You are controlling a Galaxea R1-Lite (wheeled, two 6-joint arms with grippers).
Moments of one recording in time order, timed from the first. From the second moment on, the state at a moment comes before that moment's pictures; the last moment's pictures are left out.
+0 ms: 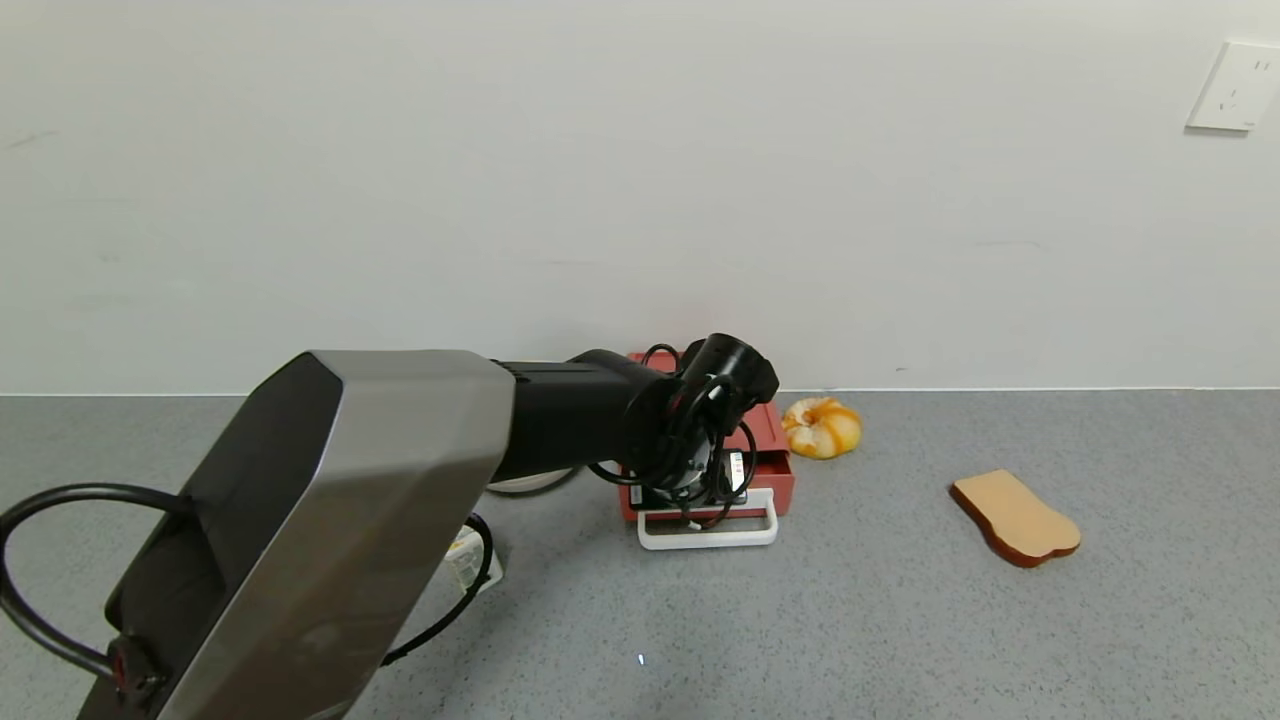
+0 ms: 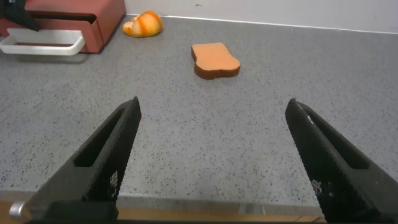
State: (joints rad) left arm -0.71 2.39 -1.97 0.54 0.32 -0.62; right arm 0.00 0.00 0.00 0.00 0.02 -0.02
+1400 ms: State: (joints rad) left arm -0.67 2.42 -1.98 0.39 0.35 -0.50; right arm 0.00 0.00 0.00 0.00 0.02 -0.02
